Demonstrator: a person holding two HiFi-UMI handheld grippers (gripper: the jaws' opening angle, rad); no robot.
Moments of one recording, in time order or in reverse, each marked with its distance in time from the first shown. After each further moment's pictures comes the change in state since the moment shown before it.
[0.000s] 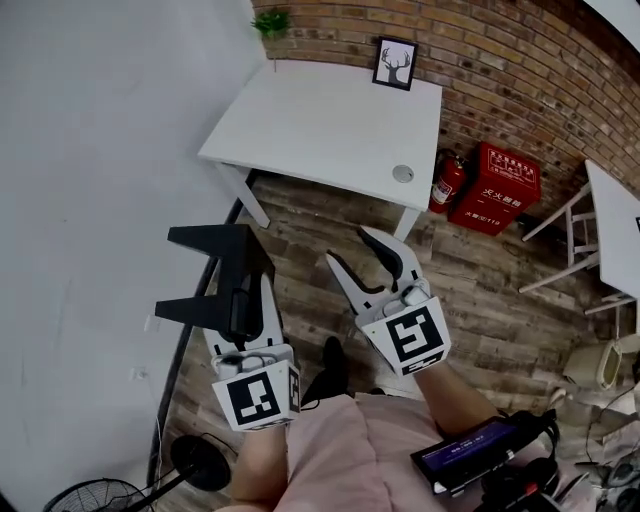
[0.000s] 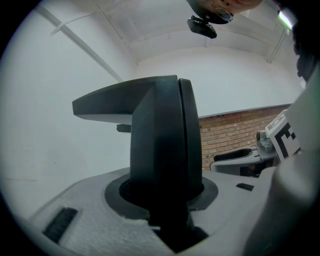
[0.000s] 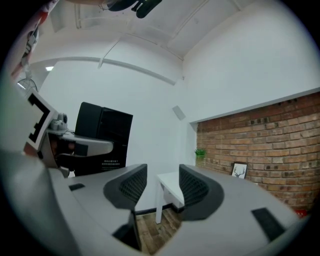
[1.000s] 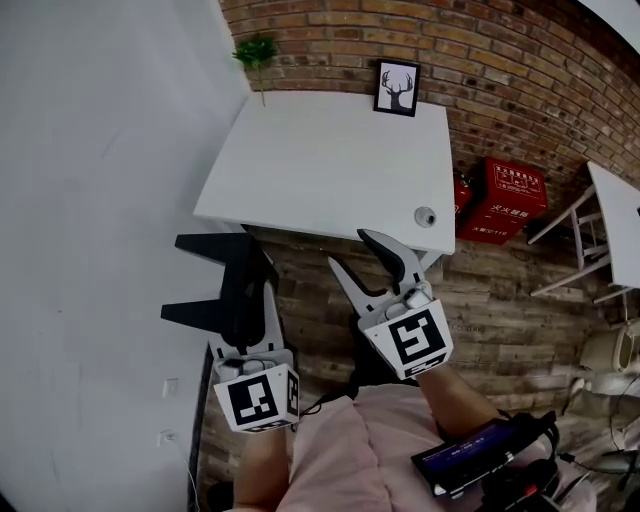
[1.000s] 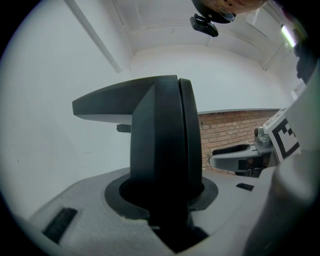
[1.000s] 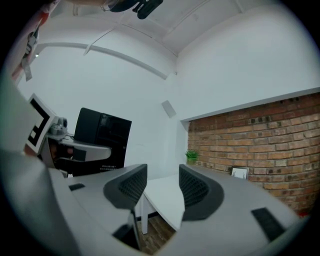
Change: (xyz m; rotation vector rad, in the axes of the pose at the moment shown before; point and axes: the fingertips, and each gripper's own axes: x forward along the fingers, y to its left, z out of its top) left arm 0.179 0.078 -0.014 -0.014 0.013 -0.153; right arm 0.164 -0.063 0.016 0.005 -0.002 -0.131
